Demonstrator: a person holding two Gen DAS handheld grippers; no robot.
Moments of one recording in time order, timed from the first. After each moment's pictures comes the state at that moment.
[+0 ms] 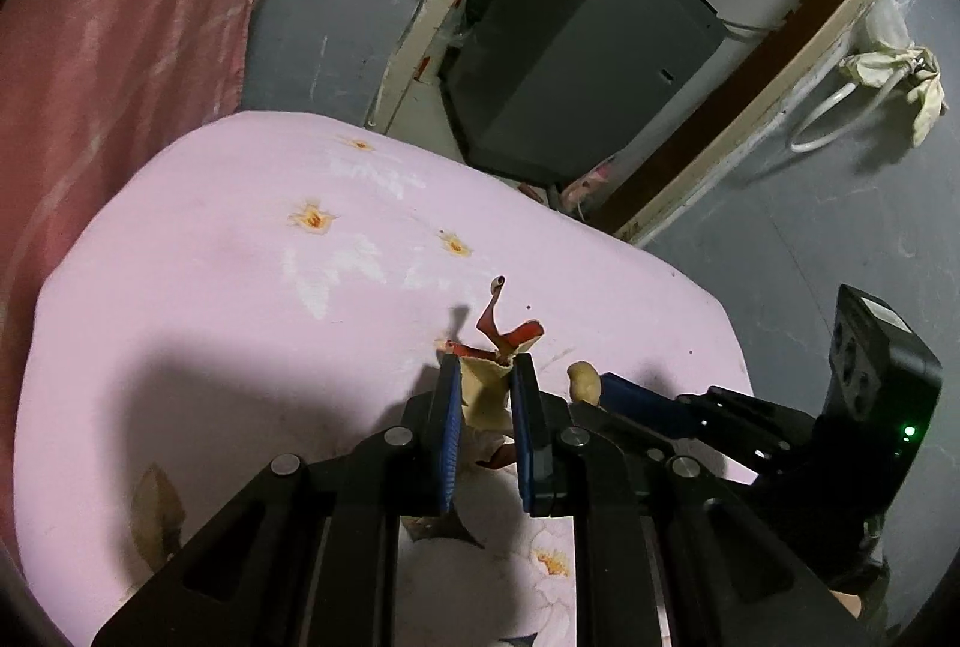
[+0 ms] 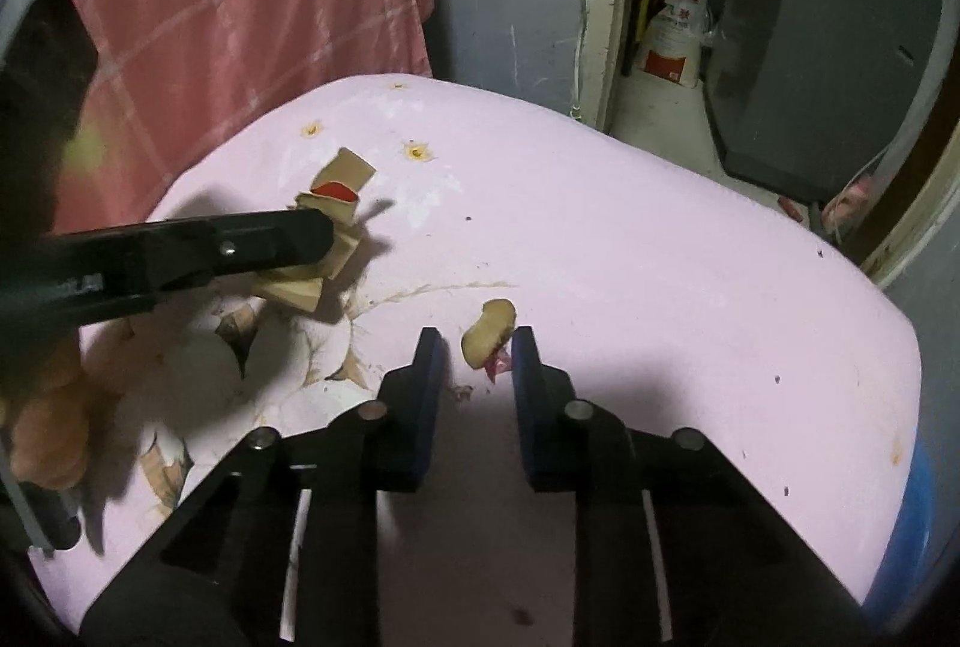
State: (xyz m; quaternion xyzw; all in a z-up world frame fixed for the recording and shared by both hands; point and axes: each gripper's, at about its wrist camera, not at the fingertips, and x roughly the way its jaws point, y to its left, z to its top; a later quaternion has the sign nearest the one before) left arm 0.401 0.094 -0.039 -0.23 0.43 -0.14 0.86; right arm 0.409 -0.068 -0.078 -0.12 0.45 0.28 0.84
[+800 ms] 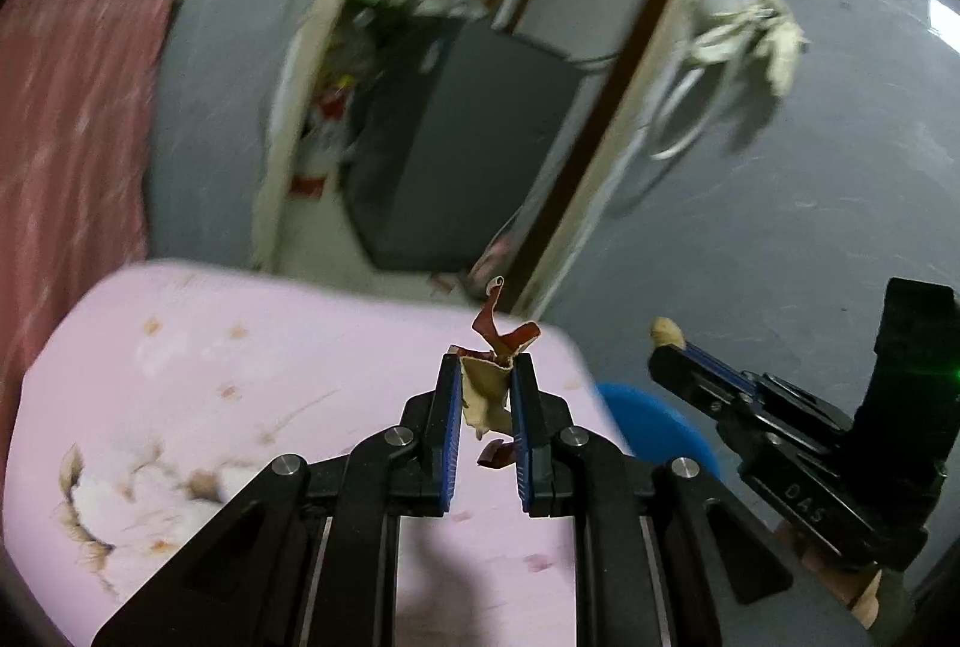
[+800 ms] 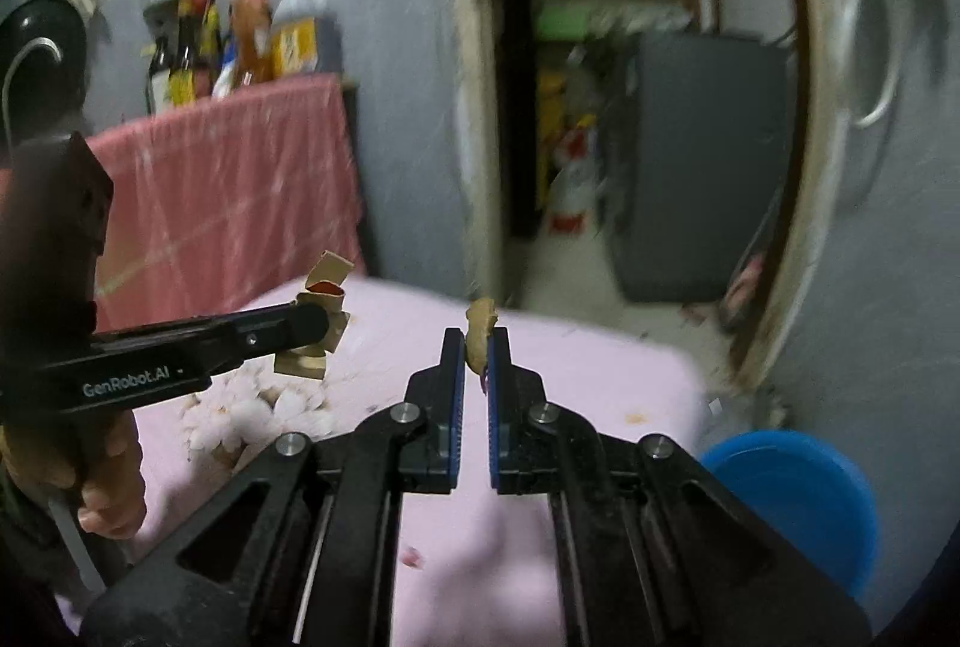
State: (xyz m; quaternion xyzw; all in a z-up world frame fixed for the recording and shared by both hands) left arm 0.325 -0.027 0.050 -0.15 0.27 -0.22 0.93; right arm 0.304 -0.198 0.035 -0.03 0.23 0.20 0.95
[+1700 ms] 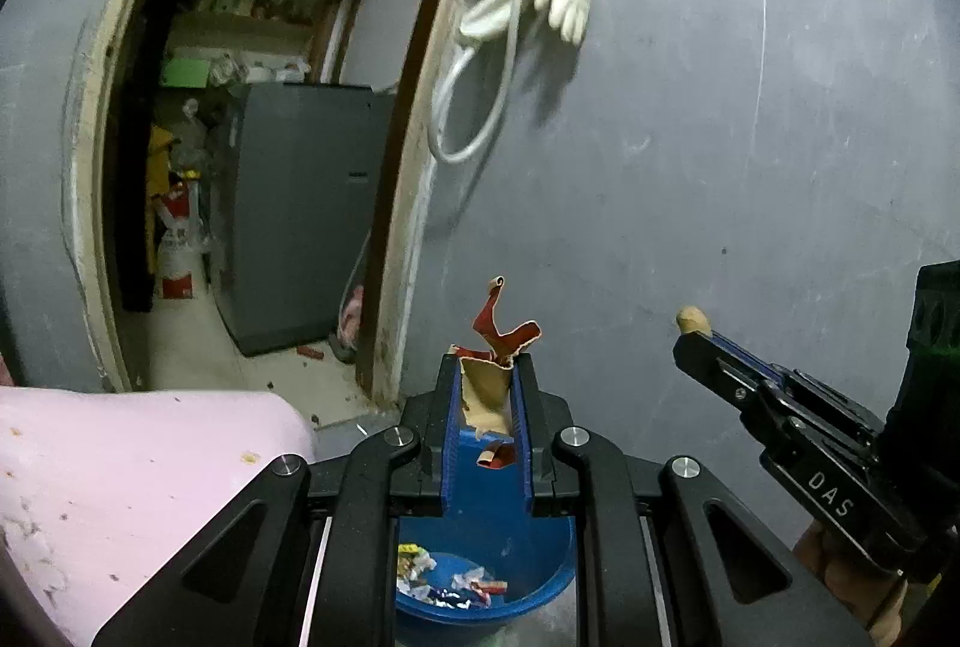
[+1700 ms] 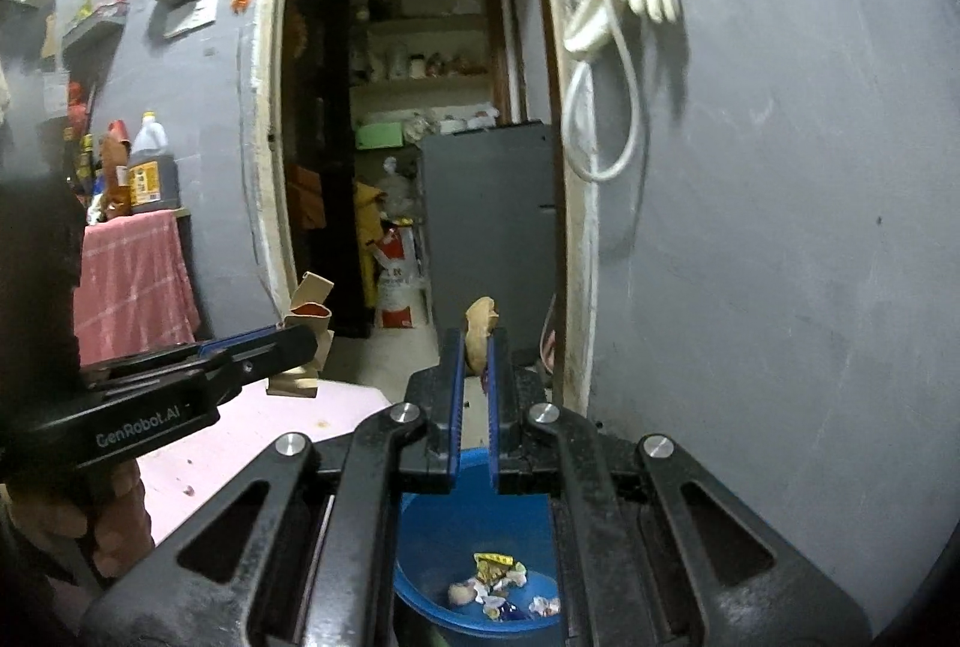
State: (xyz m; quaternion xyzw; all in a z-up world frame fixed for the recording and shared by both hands) left arm 0.296 -0.259 0.073 -0.05 0.19 -0.34 0.92; right arm 0.217 -0.396 0.058 0.02 0.13 0.02 0.99
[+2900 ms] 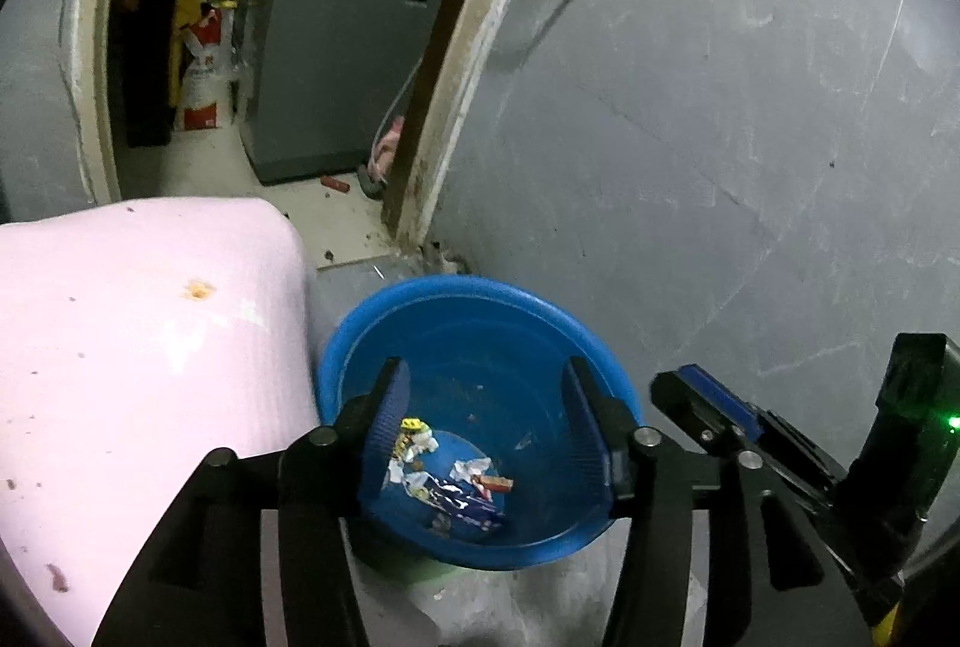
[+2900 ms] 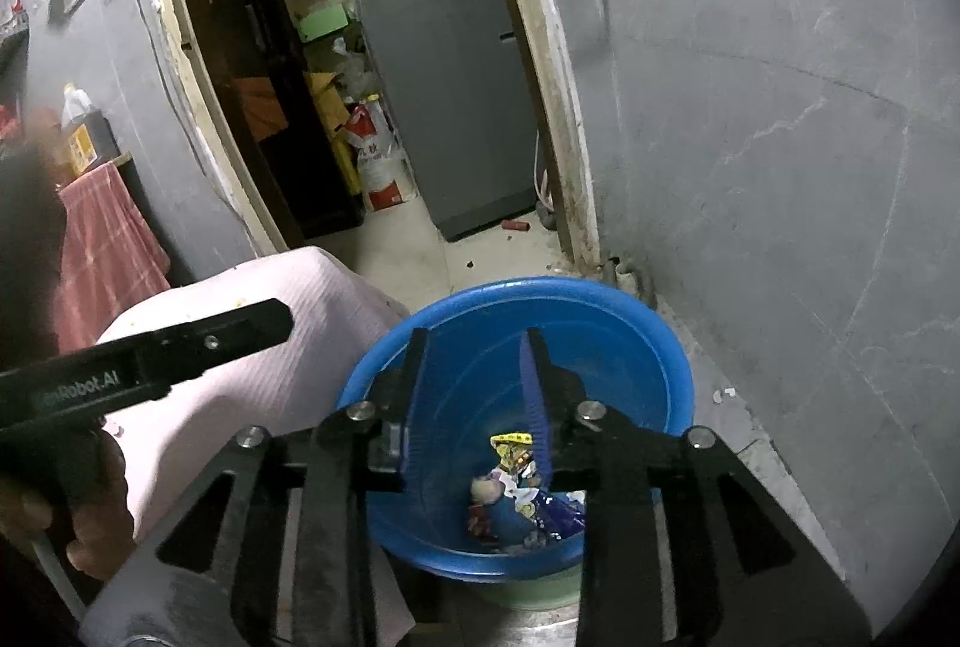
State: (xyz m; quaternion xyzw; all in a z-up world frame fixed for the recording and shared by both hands) left arm 0.361 -0.286 -0.029 -0.07 0.38 -0.28 0.88; right arm 0.278 -0.432 -0.043 0.12 0.29 0.02 0.95
